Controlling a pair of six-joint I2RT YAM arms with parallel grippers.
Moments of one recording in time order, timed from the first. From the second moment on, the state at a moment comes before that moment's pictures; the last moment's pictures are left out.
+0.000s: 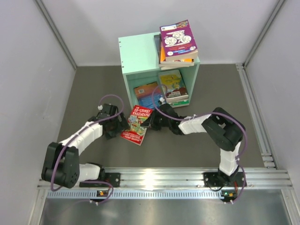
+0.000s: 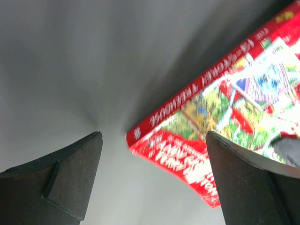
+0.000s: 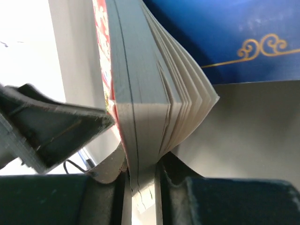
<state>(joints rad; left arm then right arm) -0.26 1.31 0.66 -0.41 0.01 -0.71 0.82 1.90 0.90 0.47 -0.21 1.10</state>
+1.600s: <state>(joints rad) -0.62 1.92 1.25 -0.39 0.09 -0.78 0.46 2.03 1.61 -0.32 -0.40 0.70</state>
